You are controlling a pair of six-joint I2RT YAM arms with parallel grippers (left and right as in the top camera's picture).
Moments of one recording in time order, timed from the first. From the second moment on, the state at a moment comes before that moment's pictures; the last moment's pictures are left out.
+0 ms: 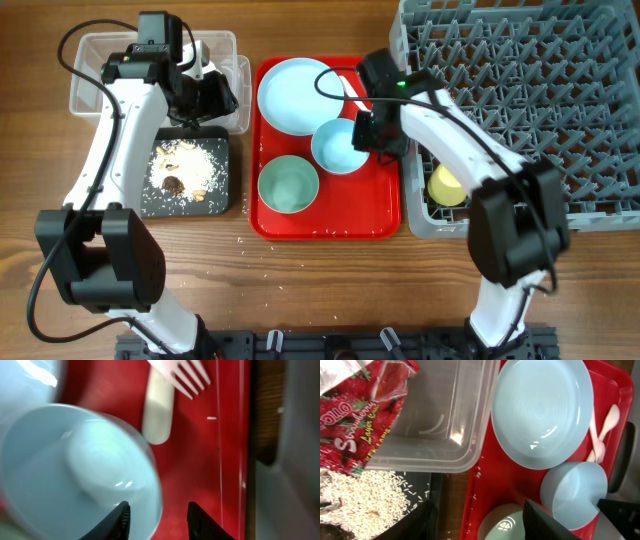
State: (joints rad) left arm -0.02 1.83 1.58 -0.98 0.26 -0.26; right arm 0.42 2.01 1.53 -0.94 -0.07 0.59
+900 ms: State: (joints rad) left arm -0.02 1.83 1.58 -0.98 0.24 -0.27; right arm 0.32 1.56 1.62 -0.95 0.55 0.46
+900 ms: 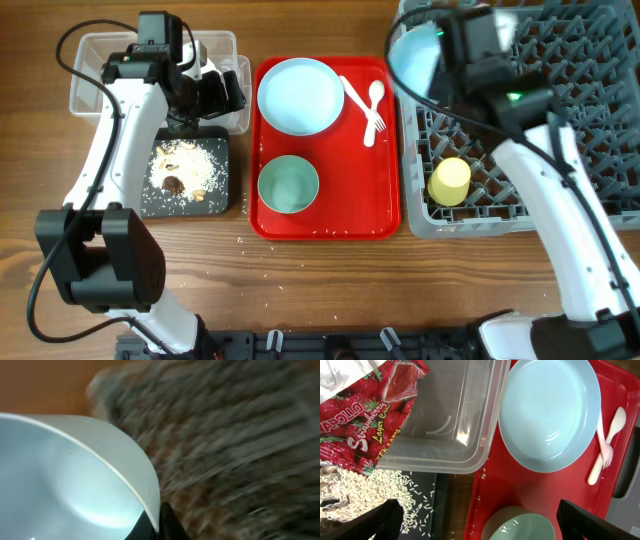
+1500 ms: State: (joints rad) left arm -0.02 1.83 1.58 -0.99 0.23 -0.27; right arm 0.23 2.13 1.61 0.09 0.97 -0.33
